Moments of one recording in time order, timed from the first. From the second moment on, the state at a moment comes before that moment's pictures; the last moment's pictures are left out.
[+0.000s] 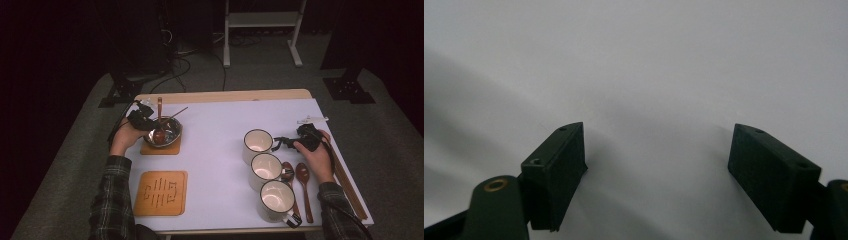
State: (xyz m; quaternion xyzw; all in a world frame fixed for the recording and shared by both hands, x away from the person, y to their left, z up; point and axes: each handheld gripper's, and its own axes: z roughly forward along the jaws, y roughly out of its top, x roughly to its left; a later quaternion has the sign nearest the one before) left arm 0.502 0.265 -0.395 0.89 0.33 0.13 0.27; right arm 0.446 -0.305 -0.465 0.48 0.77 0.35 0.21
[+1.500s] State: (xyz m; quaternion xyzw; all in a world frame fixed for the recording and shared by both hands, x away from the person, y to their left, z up) left arm 0.480 0.261 -0.361 0.87 0.34 0.12 0.33; right arm 0.447 -0.305 -0.465 0.48 0.77 0.35 0.21
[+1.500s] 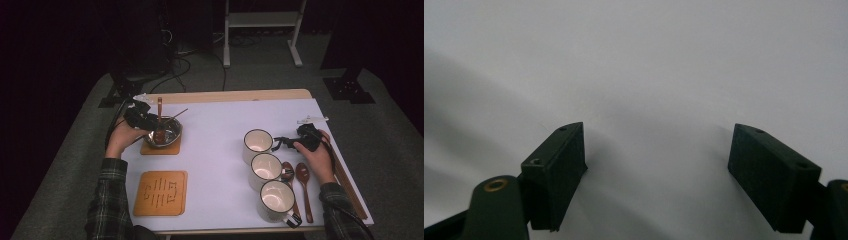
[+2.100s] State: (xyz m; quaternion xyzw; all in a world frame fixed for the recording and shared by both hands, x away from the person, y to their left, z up) left arm 0.446 0.221 -0.355 0.85 0.34 0.13 0.37; right arm 0.447 -0.305 -0.465 0.48 0.78 0.35 0.21
